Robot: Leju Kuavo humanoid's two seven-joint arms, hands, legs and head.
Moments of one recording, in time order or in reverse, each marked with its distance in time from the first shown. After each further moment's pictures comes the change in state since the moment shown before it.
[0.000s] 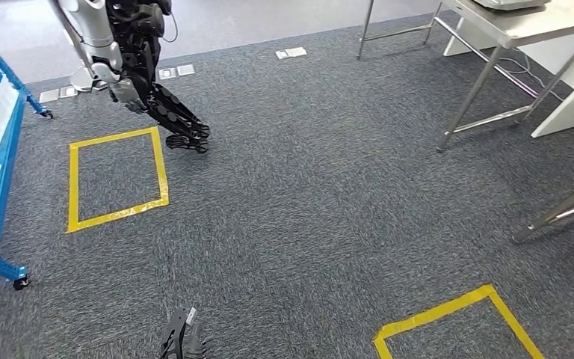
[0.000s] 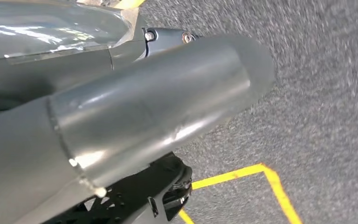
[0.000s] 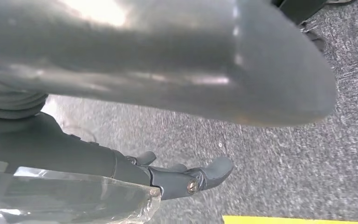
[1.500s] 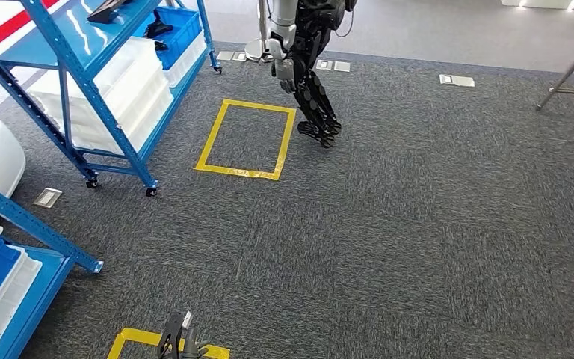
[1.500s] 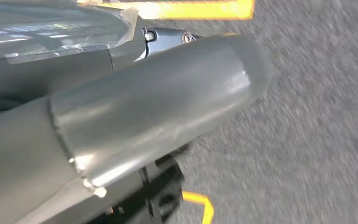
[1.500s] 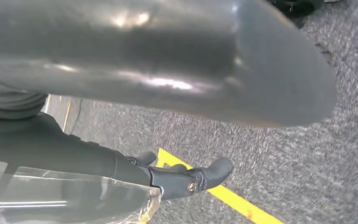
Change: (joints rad) left arm 0.011 0.008 0.028 -0.002 -0.023 0.057 0.022; right arm -0.017 0.007 -0.014 0.004 0.029 0.053 -0.018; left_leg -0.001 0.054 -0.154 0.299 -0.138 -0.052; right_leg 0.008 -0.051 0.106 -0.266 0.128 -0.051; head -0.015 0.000
